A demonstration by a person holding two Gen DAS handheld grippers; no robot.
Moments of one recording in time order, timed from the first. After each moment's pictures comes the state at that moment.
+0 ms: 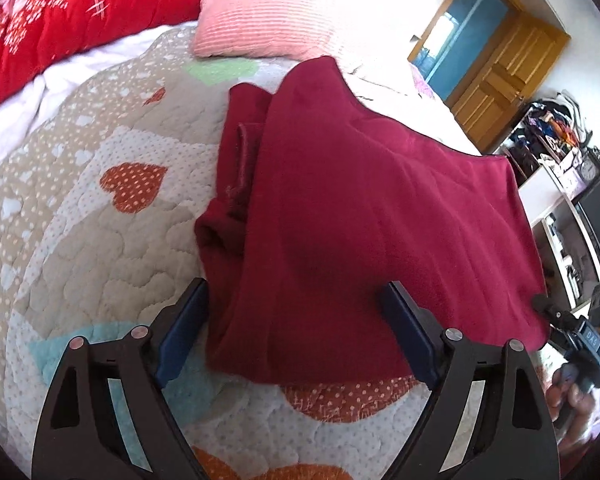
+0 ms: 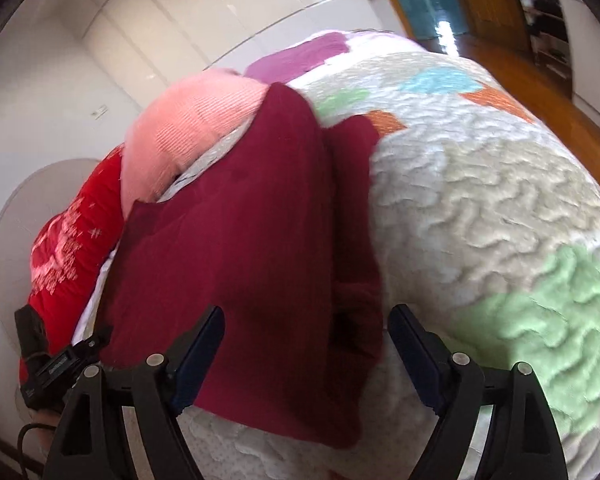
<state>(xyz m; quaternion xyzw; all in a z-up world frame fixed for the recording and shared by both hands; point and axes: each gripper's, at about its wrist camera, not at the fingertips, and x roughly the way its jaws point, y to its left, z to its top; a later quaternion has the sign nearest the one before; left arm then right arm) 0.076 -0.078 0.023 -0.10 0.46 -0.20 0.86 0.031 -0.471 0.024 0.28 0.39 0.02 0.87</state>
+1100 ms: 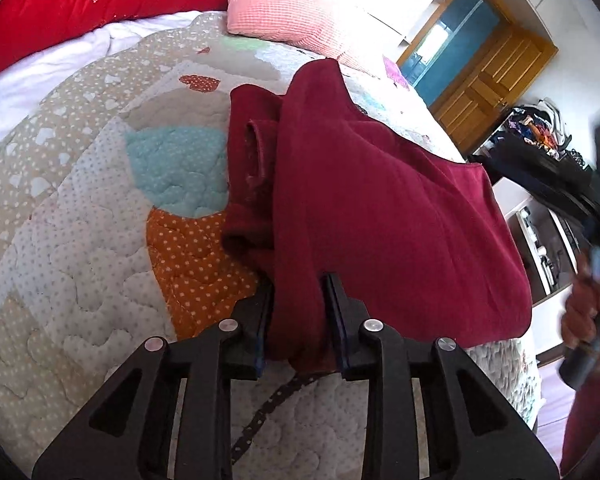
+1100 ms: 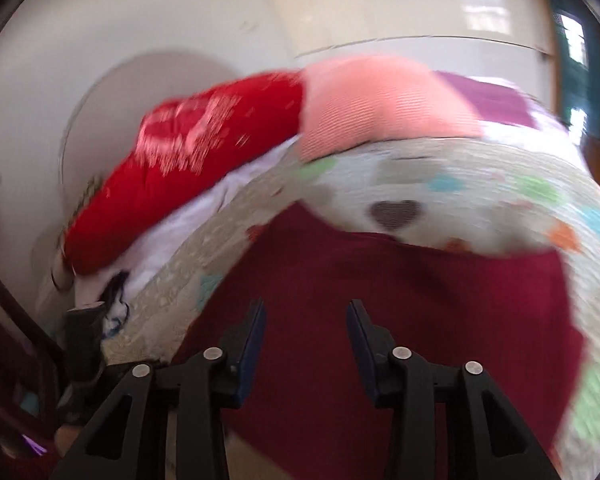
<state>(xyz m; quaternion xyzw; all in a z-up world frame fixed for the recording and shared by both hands) -0.068 -0.020 0.031 -0.14 0.46 -0.22 0.85 0.044 -0.271 0.144 0.08 0.40 0.21 0.89</state>
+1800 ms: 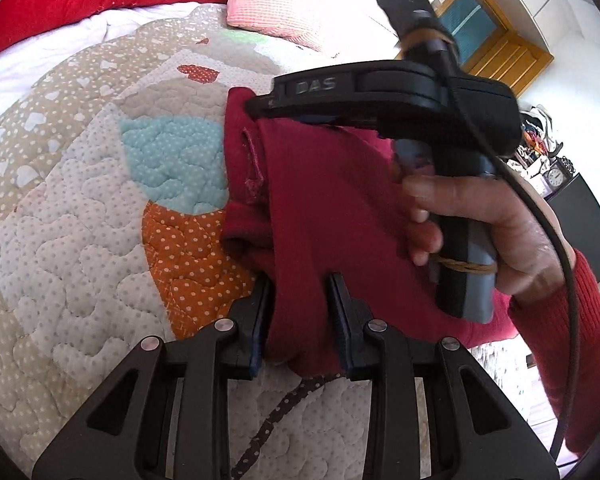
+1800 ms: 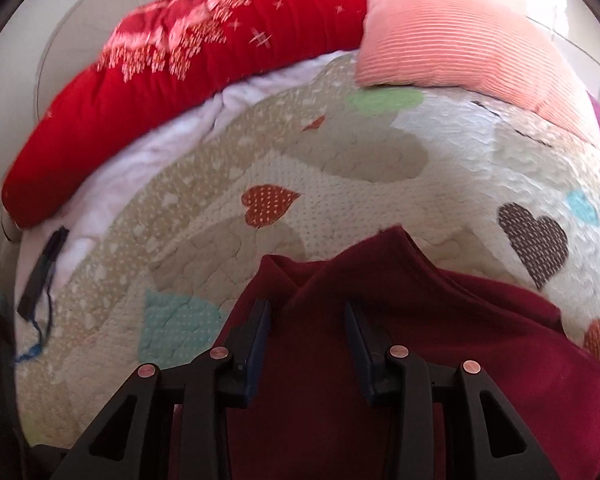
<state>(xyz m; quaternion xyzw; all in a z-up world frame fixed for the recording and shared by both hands) -0.061 -0.007 0.022 -0.16 0.47 -0.24 0.84 0.163 -0.130 0.062 -0.02 0.49 0.22 0.84</state>
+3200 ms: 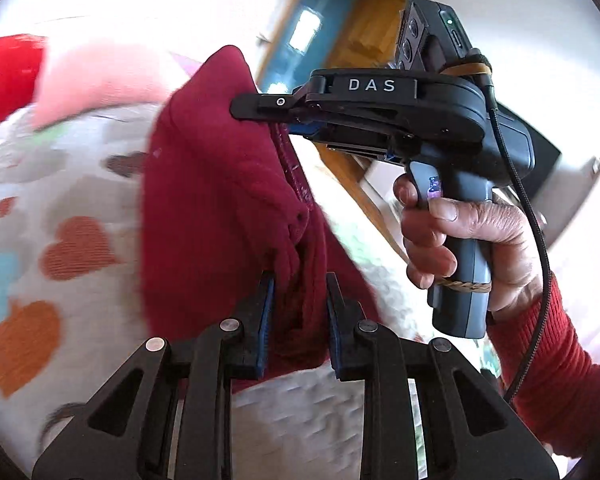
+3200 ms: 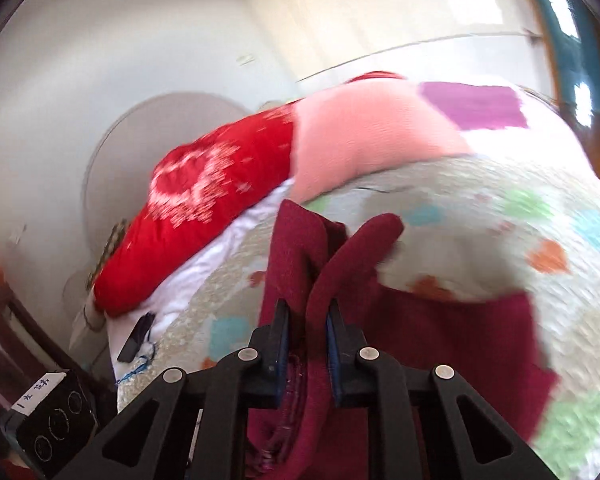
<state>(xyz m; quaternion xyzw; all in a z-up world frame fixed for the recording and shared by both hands) -0.125 -0.199 0.123 -0.05 0.39 -0.42 0.82 -0.016 -0.342 0.166 0.20 0.35 0.19 0.90</state>
